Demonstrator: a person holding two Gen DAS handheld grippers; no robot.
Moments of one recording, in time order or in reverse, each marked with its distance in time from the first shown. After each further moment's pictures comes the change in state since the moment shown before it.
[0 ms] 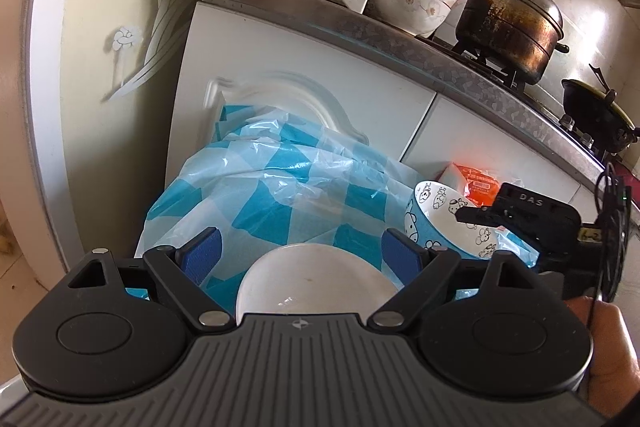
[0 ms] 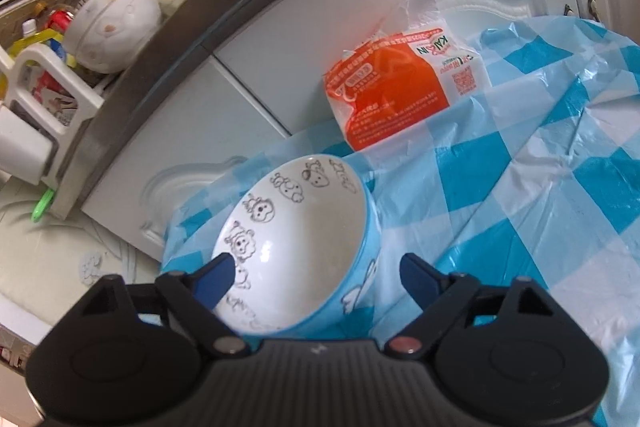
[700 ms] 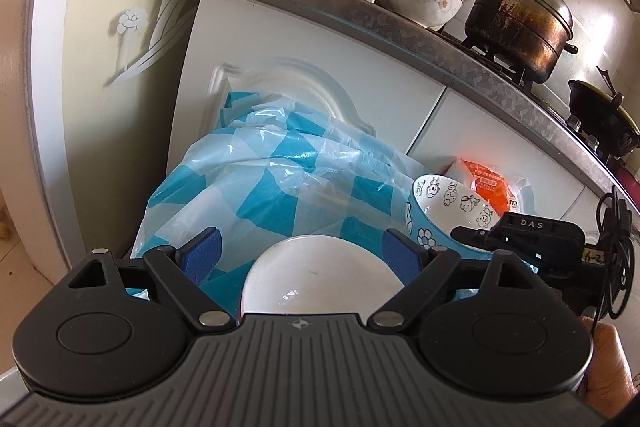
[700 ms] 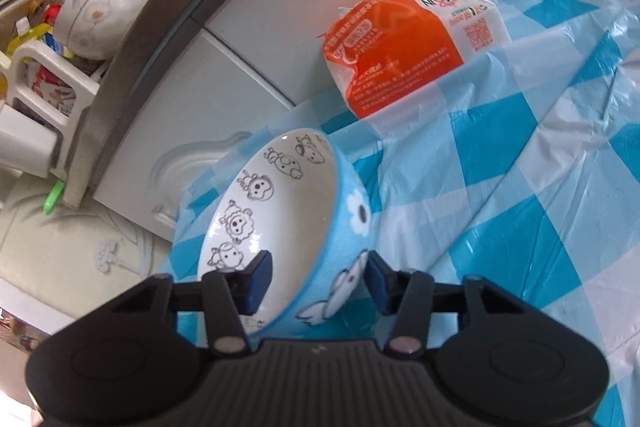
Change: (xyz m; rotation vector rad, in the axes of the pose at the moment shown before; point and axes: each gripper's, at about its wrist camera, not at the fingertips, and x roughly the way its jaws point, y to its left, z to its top) left arm 0.005 0.001 -0.003 -0.037 0.027 0.017; right arm 0.007 -0.014 0.006 0.028 0.076 0.111
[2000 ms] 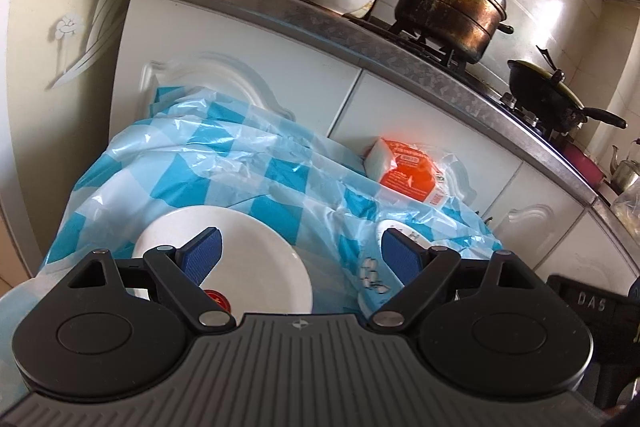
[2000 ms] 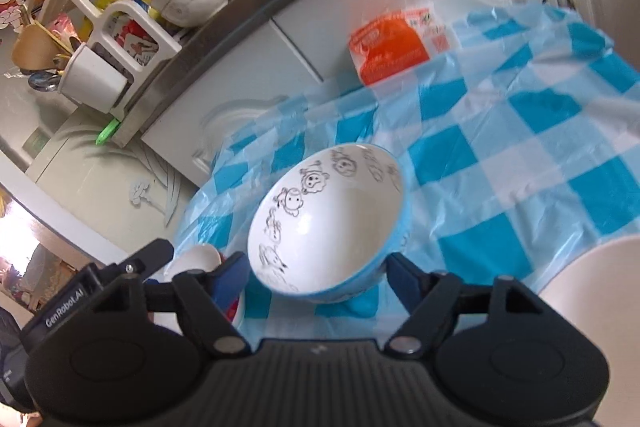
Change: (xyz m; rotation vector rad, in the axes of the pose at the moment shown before) left arm -0.021 -0.032 -0.009 0.076 0.023 -0.180; right arm -0.124 0.029 -0.064 -0.146 -0.046 -0.015
